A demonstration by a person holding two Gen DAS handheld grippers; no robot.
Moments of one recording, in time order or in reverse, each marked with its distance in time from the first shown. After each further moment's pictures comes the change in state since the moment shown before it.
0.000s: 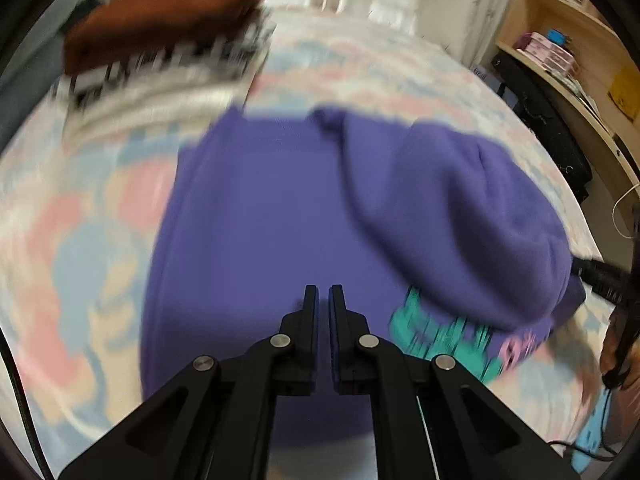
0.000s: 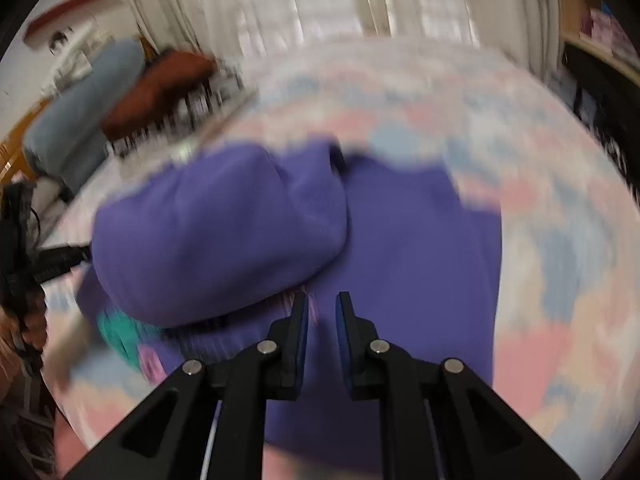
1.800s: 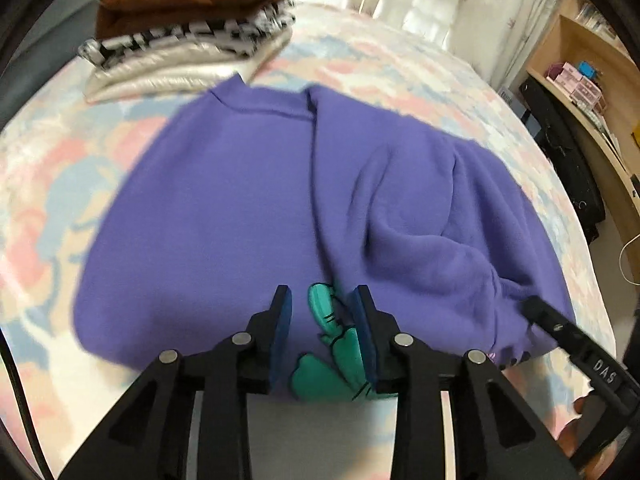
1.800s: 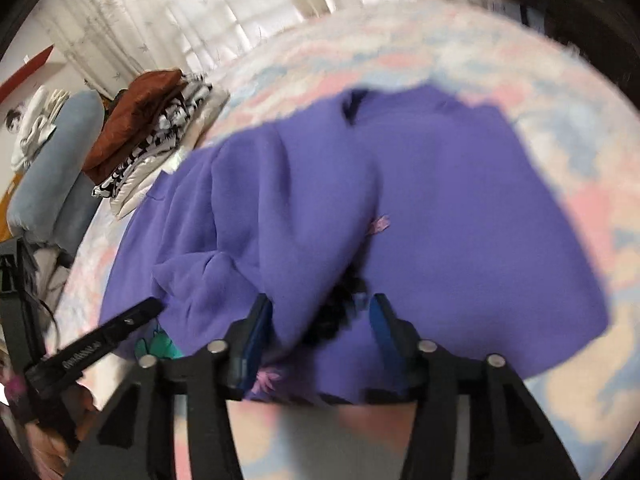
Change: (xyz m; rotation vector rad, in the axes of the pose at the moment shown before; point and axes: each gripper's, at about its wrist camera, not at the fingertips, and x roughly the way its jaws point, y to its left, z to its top) left arm -0.001 -0.075 -0.042 -0.137 -0.059 0.075; right arm 0.000 0.055 -0.032 0.270 -0.054 0.000
